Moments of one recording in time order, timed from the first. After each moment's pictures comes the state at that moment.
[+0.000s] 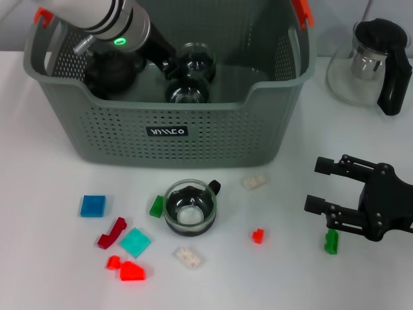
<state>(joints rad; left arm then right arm) -1.00 -2.08 1.15 0.82 2.75 1.00 -2.23 0.39 2.06 -0.71 -0.50 -1.81 -1.74 1.05</state>
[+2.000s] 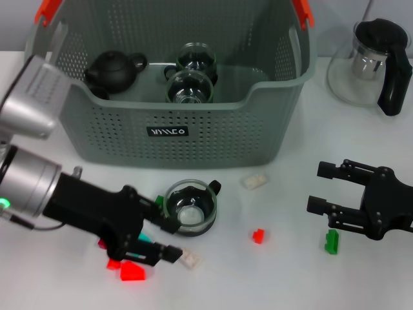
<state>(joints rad) -0.53 -2.10 0.90 0.99 2.25 1.88 -1.62 0.40 2.05 -0.70 -0.50 -1.84 -1.70 1.11</state>
